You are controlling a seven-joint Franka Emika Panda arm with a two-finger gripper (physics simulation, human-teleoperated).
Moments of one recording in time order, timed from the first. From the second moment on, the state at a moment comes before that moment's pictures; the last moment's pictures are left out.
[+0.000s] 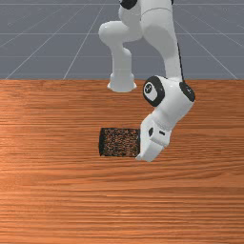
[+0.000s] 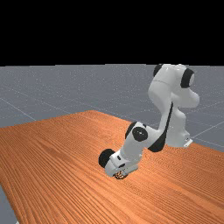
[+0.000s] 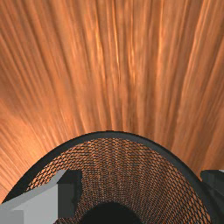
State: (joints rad) arm 0.44 0.73 -0.25 -1.77 -0.41 2.27 -0.18
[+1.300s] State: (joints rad) arm 0.11 0.54 0.02 -1.88 0.18 2.14 -0.78
